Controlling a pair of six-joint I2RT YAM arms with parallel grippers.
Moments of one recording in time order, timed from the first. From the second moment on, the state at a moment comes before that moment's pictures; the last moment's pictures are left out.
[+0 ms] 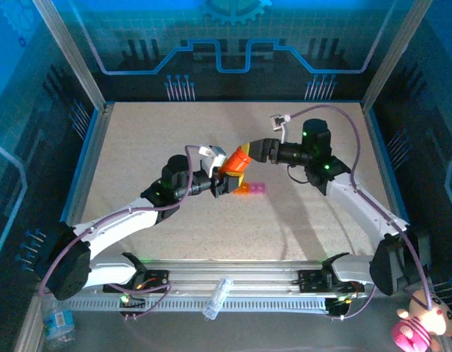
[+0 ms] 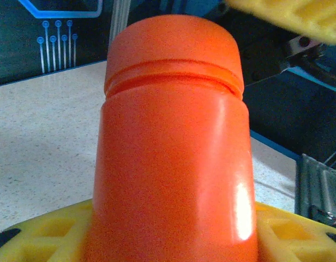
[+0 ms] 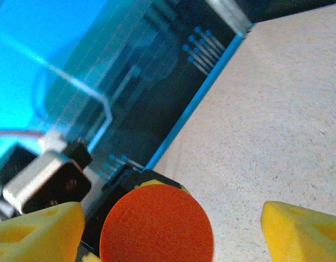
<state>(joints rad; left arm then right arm) -0.64 1.25 0.72 0.36 0.39 -0.21 0.35 1.27 0.98 0.03 -0.79 0.67</state>
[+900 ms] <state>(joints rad) -0.64 1.26 0.72 0.31 0.30 -0.14 0.57 1.31 1.09 -0.19 -0.31 0.94</state>
